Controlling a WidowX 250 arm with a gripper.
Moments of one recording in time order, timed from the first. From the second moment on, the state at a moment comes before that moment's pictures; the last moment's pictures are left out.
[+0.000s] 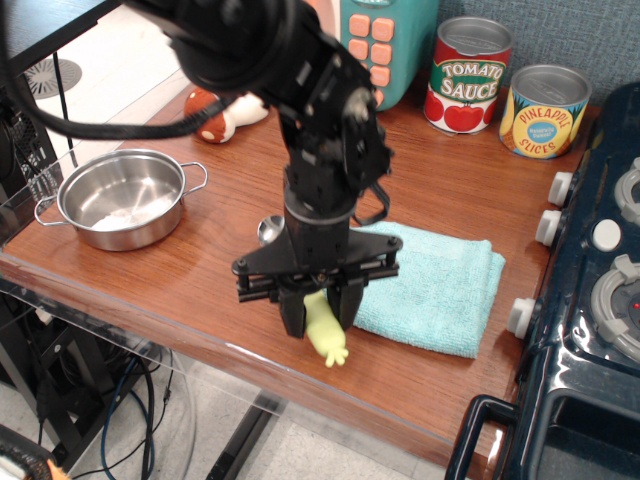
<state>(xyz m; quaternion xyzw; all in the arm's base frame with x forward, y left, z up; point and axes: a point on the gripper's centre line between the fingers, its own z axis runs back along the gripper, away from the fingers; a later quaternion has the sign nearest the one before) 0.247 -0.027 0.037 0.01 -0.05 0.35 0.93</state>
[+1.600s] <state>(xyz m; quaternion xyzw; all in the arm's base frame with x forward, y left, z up) 0.425 -0.054 0.044 -0.03 -0.12 0.61 0.78</state>
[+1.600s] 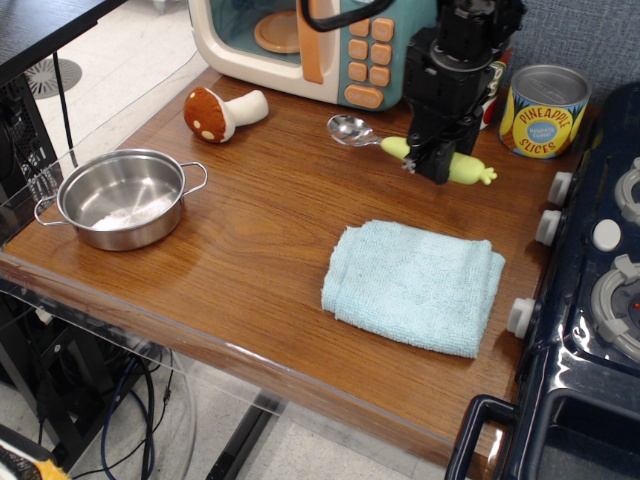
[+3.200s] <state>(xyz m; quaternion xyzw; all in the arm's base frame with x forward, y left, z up) 0.438 -0.044 0.040 -0.02 -0.09 0.60 0.79</state>
